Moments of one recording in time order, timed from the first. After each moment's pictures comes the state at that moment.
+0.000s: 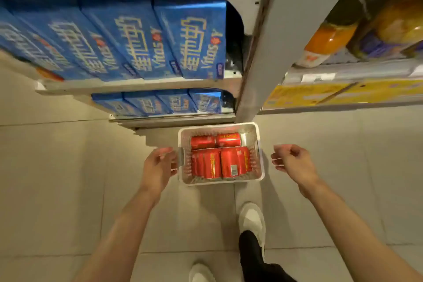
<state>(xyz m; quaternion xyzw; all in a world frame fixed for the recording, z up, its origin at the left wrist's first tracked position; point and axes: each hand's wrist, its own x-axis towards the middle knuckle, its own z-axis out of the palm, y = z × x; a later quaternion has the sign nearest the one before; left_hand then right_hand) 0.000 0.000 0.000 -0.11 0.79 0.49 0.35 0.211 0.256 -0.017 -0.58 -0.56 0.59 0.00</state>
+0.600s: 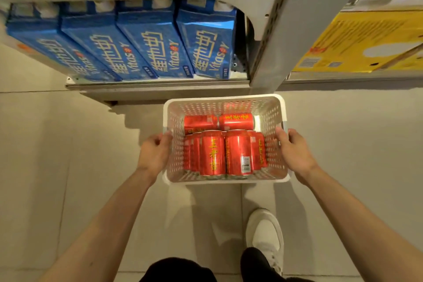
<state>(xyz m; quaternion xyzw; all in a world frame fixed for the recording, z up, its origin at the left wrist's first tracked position) -0.015 -0.004 -0.213 -0.04 0.88 0.36 0.30 0.190 0.247 -0.222 -0.54 -0.62 0.56 -0.03</state>
